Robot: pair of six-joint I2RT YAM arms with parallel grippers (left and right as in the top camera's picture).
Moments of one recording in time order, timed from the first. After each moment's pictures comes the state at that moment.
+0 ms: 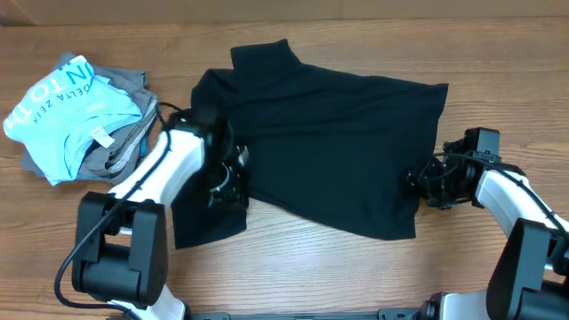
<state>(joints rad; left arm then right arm) -0.21 1.80 1.14 -1.07 0.36 -0.05 -0.24 1.61 0.80 -0.53 -0.43 0.42</state>
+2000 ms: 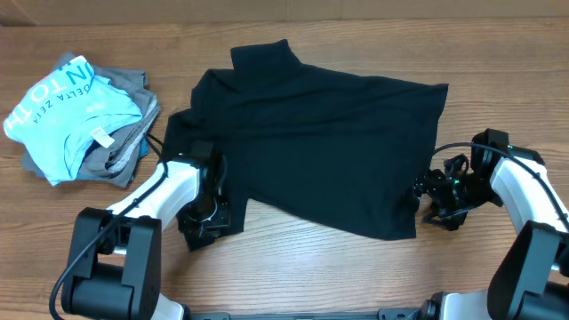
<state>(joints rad) -0.20 1.71 0.87 -0.95 0.09 -0.29 -0.28 1.61 0.94 -1.06 -0.46 0.29</state>
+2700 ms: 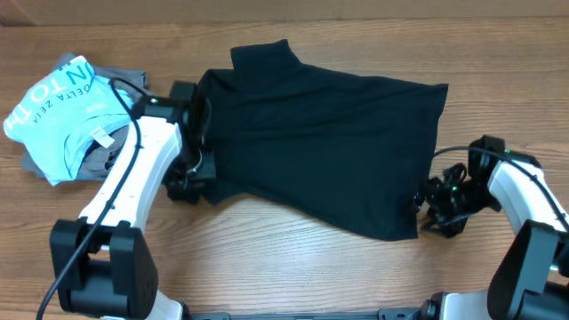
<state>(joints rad) -0.14 1.72 1.35 -1.28 -0.02 -0.28 -0.28 1.61 0.89 -1.08 -0.43 0.32</state>
